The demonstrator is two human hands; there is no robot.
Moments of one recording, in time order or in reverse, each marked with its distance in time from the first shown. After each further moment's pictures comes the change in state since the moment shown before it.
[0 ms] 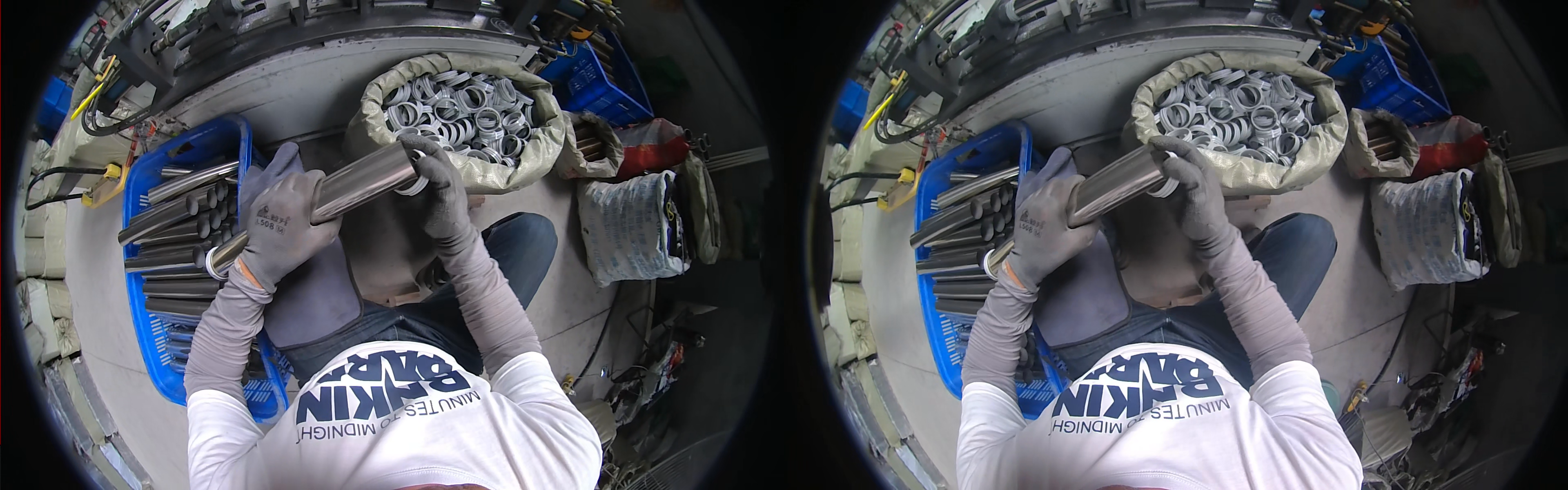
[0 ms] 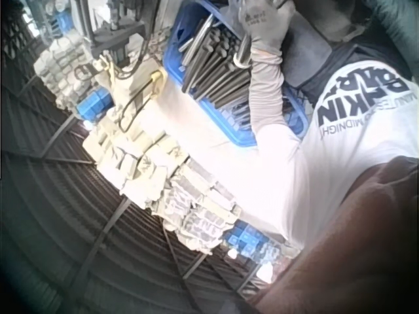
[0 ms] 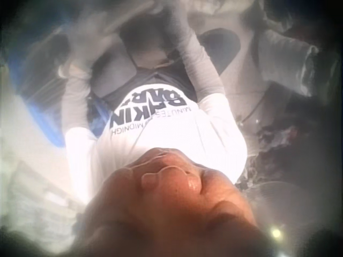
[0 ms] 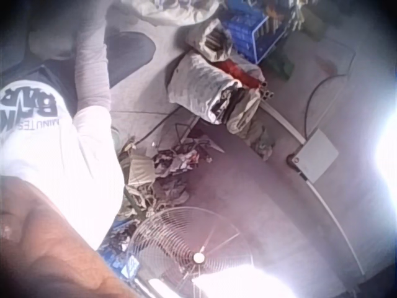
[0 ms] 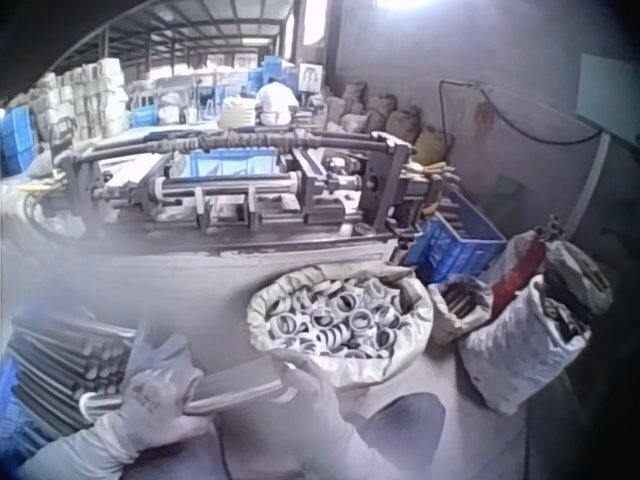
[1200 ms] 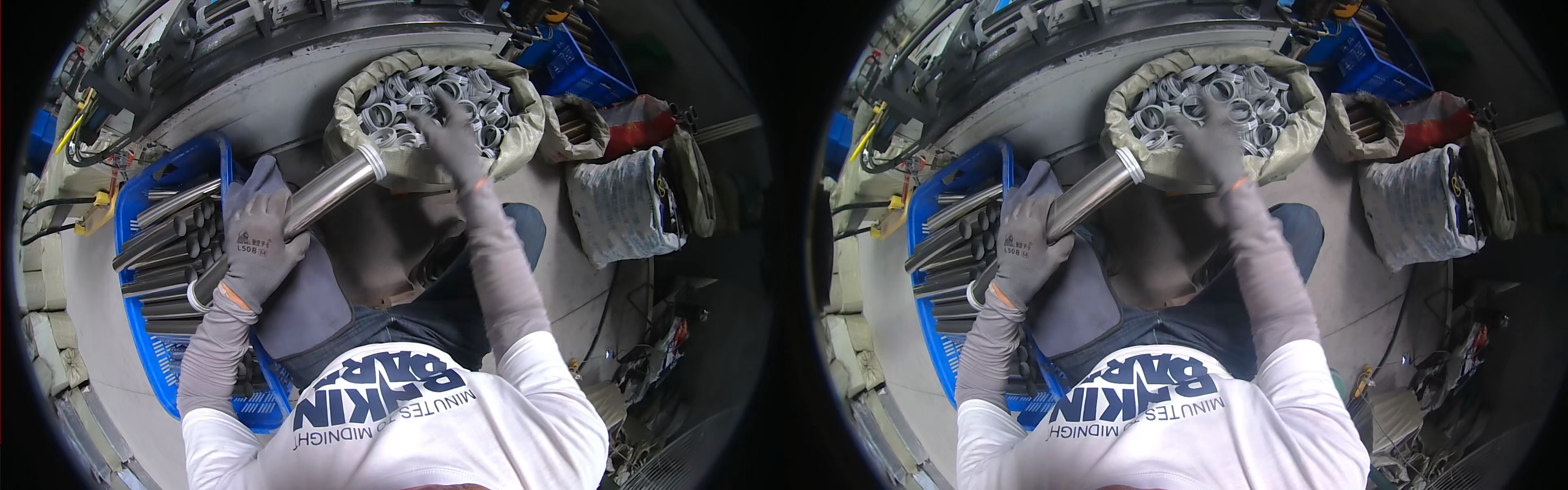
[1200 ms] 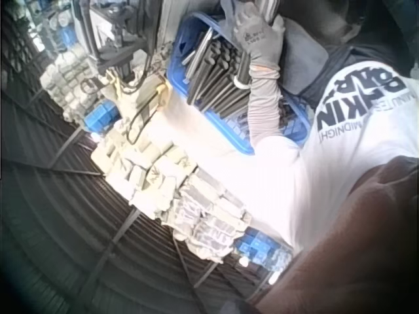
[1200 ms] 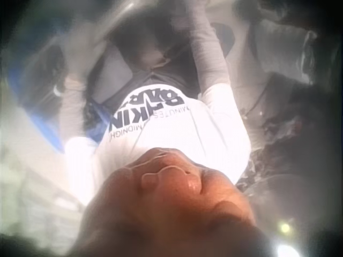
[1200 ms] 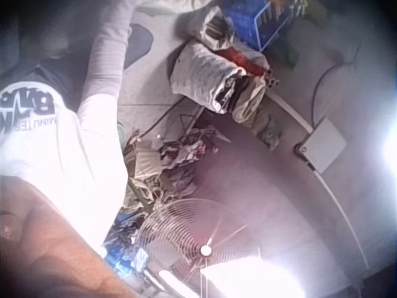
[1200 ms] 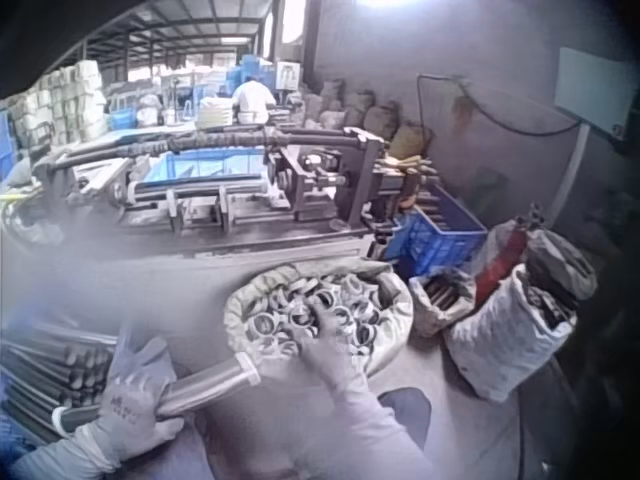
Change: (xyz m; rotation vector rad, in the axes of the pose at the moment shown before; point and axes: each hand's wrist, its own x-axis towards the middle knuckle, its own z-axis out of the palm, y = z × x) left_hand -0.008 -0.007 0.002 0.217 -0.134 -0.054; right_hand 0.072 0.004 -0.074 -0.801 0.361 -0.049
